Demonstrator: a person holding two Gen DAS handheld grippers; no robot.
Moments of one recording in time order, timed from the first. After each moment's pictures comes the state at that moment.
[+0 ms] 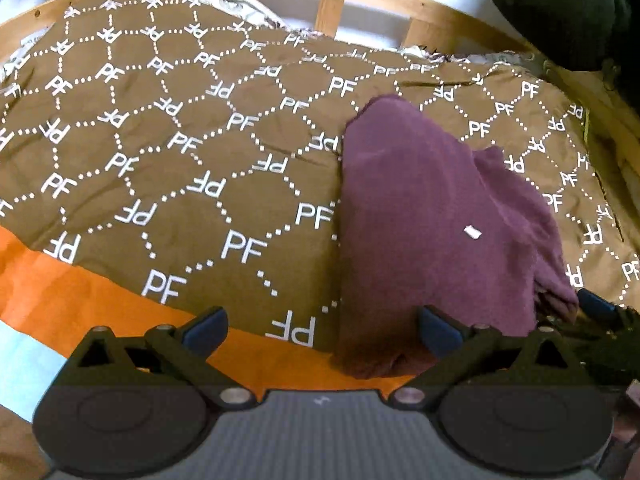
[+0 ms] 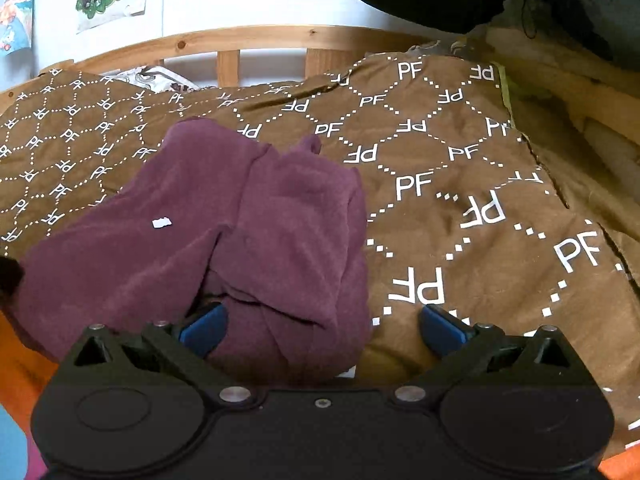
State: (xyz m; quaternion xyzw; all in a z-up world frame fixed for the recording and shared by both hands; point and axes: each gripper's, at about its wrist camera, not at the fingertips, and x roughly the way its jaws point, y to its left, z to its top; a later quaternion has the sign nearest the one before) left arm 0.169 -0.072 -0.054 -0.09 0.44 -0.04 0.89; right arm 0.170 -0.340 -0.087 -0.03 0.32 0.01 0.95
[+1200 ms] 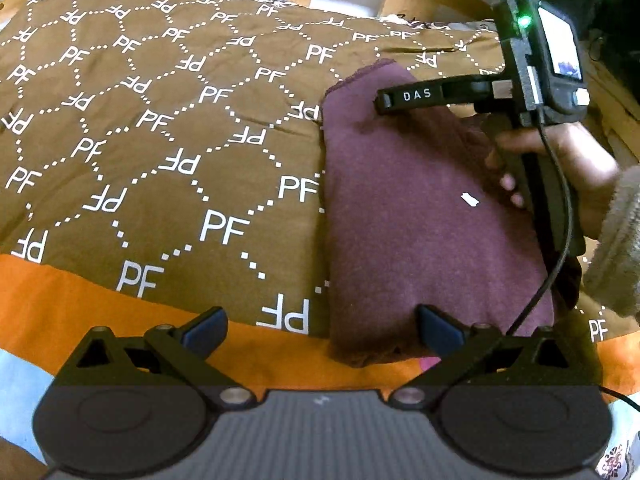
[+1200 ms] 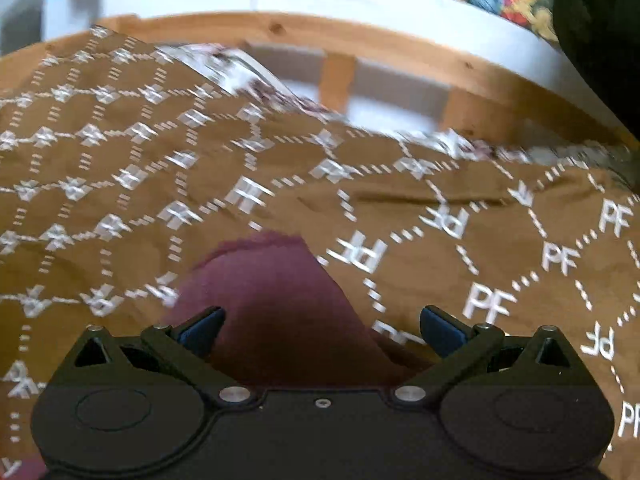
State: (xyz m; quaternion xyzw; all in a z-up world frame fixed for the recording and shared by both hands) left arm 0.179 -0.068 -0.067 -0.08 0.47 -0.09 0.88; right arm 0.373 -0.243 -0.057 -0.13 0.34 0.13 0.92
